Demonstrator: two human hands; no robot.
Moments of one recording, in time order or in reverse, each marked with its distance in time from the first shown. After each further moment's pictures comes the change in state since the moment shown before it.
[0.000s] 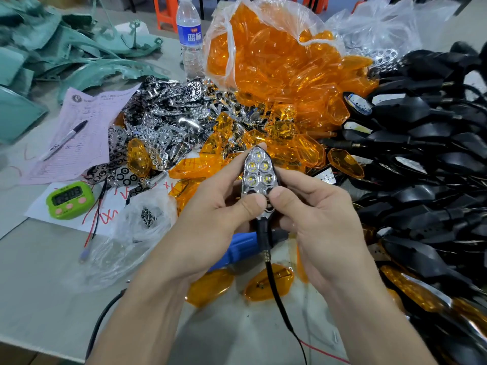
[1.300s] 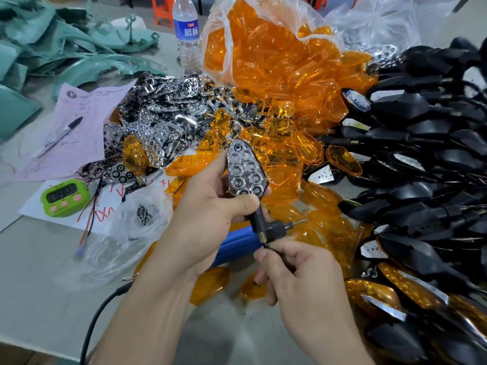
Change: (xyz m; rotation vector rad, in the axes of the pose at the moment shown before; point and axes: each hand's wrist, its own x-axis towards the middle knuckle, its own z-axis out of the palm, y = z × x) left_hand 0.007 -0.006 0.003 -0.083 0.127 -0.064; right_hand -0.058 0.029 -0.001 -0.564 0.060 0.234
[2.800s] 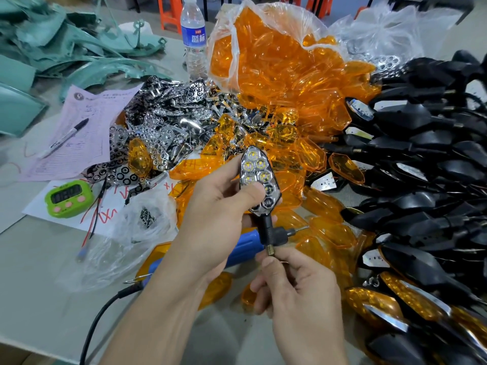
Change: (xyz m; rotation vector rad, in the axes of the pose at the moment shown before) left_hand -0.001 0.007 0.015 -0.105 0.104 -0.003; right_hand -0.008 0.003 0.018 0.168 0.120 0.051
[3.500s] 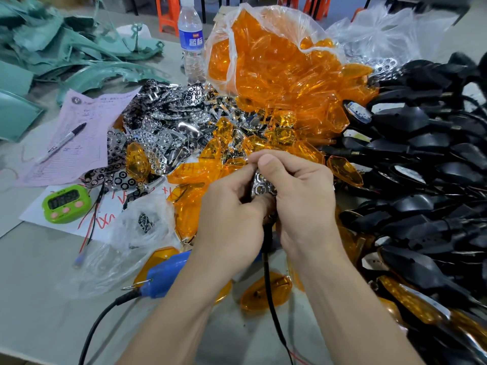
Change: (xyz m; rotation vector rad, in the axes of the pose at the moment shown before) left_hand 0.010 -0.008 0.016 0.401 0.075 0.163; right_hand 0.097 -0.068 0.009 0.412 0.012 -0.316
